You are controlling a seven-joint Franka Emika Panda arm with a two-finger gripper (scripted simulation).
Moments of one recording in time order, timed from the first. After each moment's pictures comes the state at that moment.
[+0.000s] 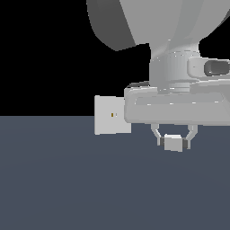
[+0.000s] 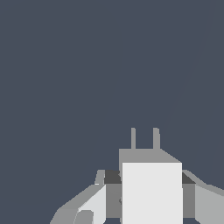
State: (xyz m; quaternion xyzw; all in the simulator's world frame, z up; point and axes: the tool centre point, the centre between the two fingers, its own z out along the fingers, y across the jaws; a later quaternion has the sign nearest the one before) arm -0.067 -0.117 0.045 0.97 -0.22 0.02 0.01
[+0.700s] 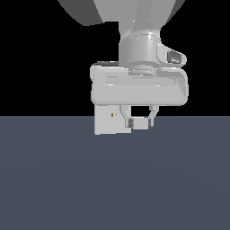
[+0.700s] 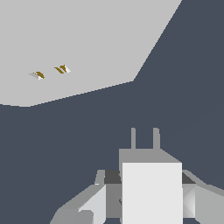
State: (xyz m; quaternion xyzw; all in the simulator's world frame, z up) arm -0.050 -0.051 0.083 1.00 0.04 0.02 0.00
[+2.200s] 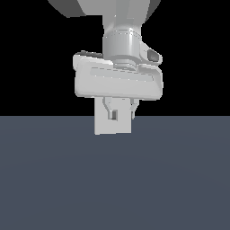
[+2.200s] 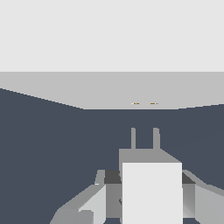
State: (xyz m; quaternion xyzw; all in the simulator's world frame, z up) arm -0.038 -0.014 0.100 0.99 0.16 0.02 0.00
